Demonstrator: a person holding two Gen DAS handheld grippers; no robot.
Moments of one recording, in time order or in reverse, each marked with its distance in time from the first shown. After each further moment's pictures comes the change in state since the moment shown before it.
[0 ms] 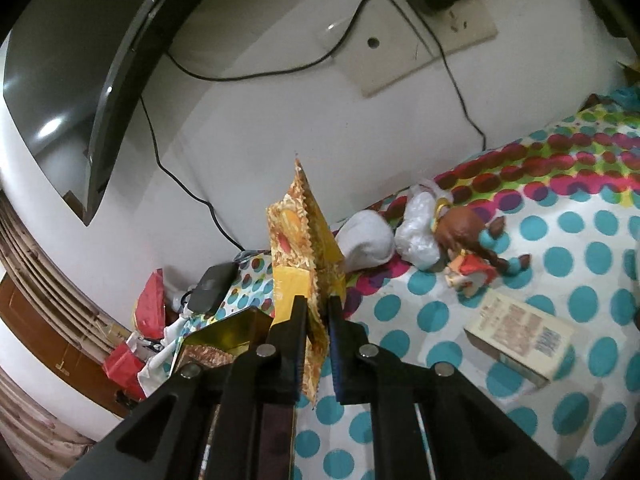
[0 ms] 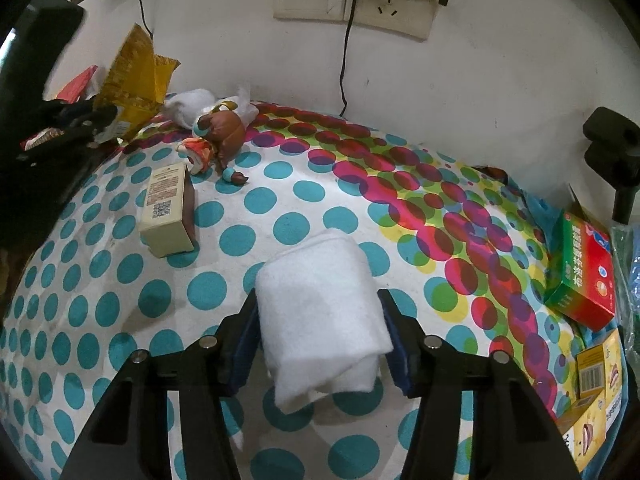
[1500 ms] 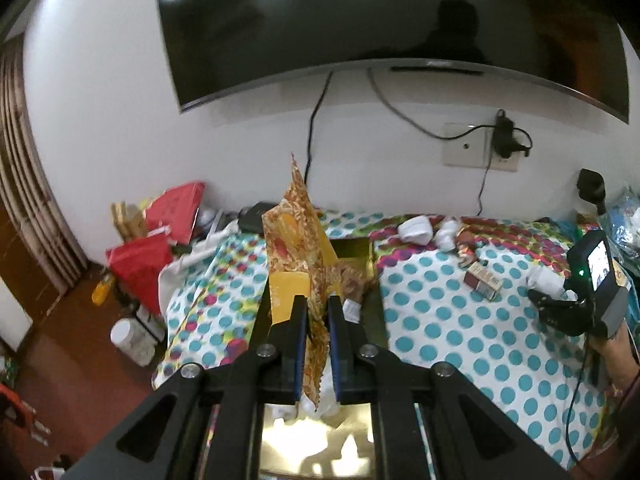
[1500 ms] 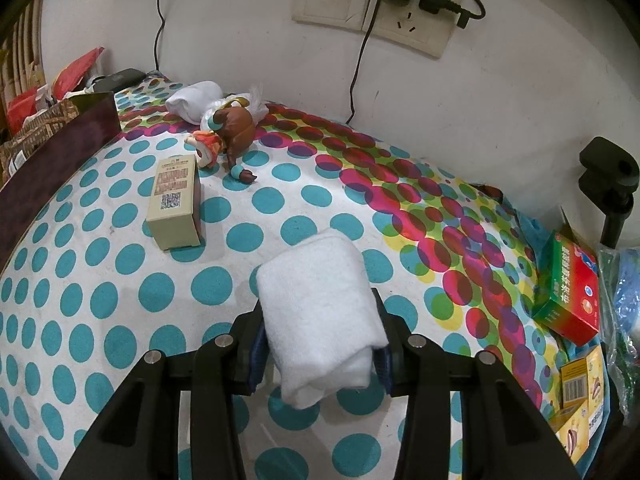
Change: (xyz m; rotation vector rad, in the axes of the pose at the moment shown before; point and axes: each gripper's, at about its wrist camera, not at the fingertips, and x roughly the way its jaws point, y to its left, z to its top) left arm -0.140 0.235 -0.111 -0.445 0.039 -0.266; right arm -0.003 0.010 0.001 -0.062 -0.010 -0.050
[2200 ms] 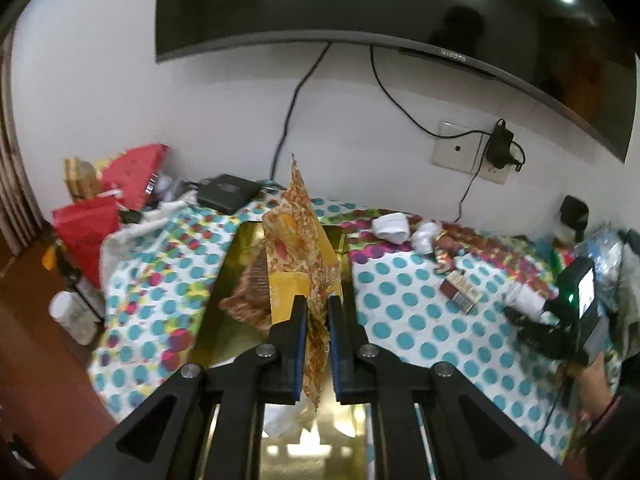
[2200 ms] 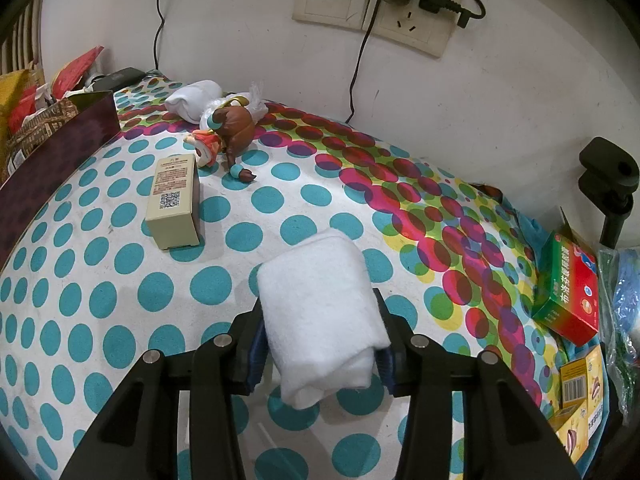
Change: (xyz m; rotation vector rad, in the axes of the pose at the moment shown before) left arm 0.059 0.011 0.006 -0.127 0.057 -0.194; right arm 0.000 0.001 0.000 -0.001 0.001 -0.002
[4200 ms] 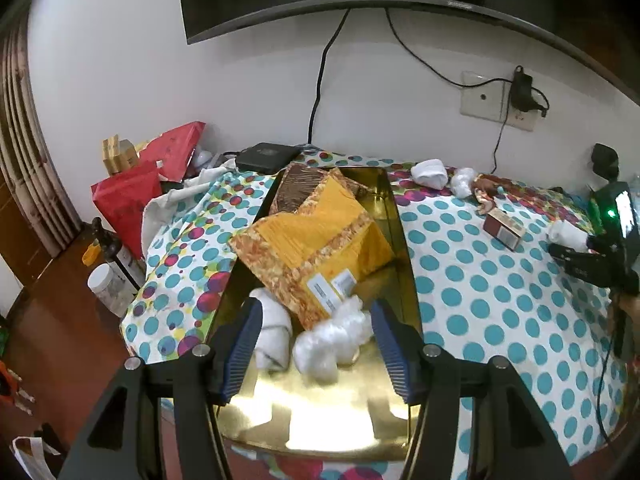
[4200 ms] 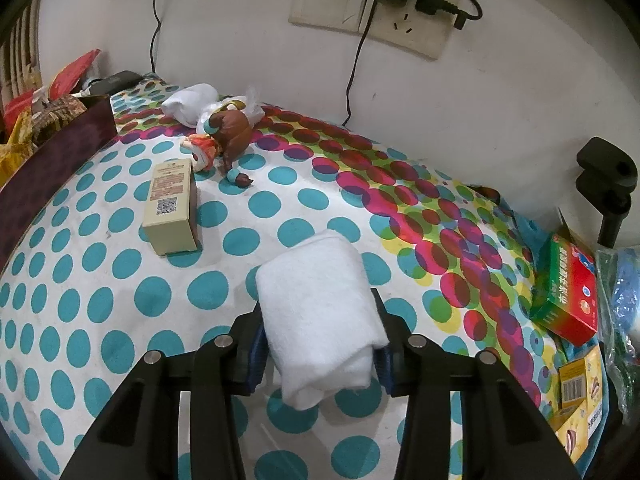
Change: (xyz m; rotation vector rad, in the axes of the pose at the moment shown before) left arm -0.012 -0.002 -0.078 0.068 0.024 0.198; right arm 0.003 0.001 0.003 0.003 -0.003 -0.017
